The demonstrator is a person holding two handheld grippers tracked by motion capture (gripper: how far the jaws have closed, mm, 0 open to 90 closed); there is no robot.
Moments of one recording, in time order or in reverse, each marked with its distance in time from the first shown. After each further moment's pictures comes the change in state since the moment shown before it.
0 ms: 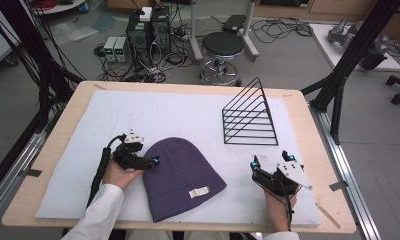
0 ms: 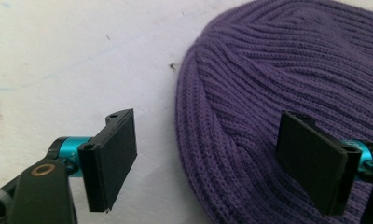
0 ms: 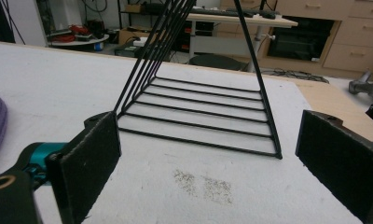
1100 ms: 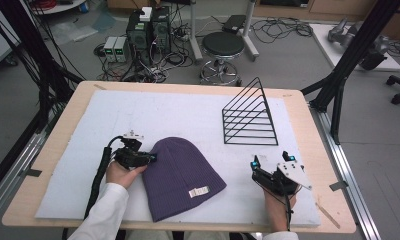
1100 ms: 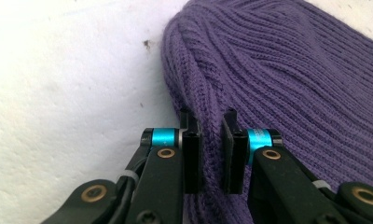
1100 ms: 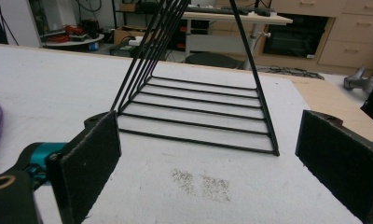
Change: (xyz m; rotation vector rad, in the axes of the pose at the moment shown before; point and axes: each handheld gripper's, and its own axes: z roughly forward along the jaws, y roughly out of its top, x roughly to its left) left arm 0.000 0.002 0.001 0.042 -0.095 -0.142; right arm 0.001 0.000 0.000 0.004 -0.020 0.010
